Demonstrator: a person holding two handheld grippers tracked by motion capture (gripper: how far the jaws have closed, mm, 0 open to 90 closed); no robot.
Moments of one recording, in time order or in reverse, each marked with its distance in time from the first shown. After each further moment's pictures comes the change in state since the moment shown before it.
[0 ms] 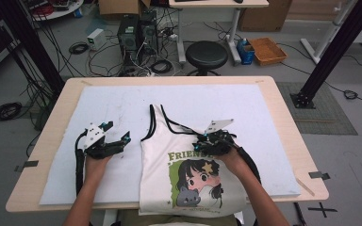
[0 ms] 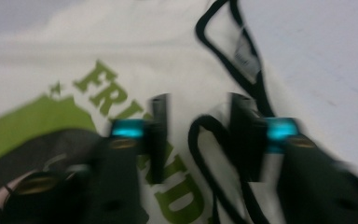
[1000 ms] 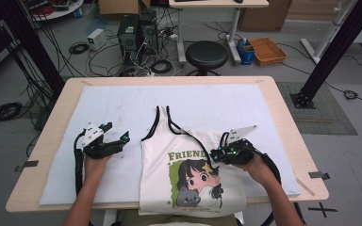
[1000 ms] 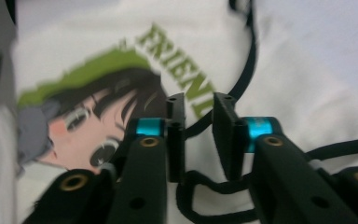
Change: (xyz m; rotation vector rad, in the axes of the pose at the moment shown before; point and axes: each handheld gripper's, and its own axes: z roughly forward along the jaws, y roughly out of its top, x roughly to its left) left arm 0.002 0.001 -0.002 0.023 0.005 -0.065; right arm -0.011 -0.042 -0.049 0.014 0.172 -0.015
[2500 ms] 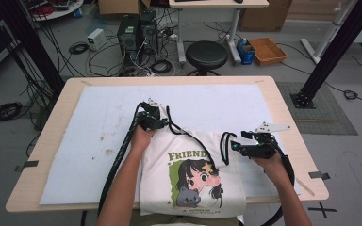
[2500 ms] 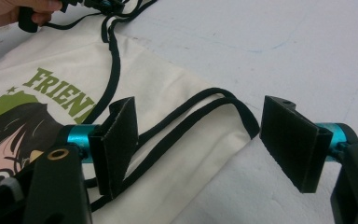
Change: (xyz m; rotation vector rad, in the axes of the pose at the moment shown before) left arm -0.064 0.044 0.167 0.495 -0.055 0.063; right arm -0.037 -0.040 -0.045 -0.231 -0.289 0.271
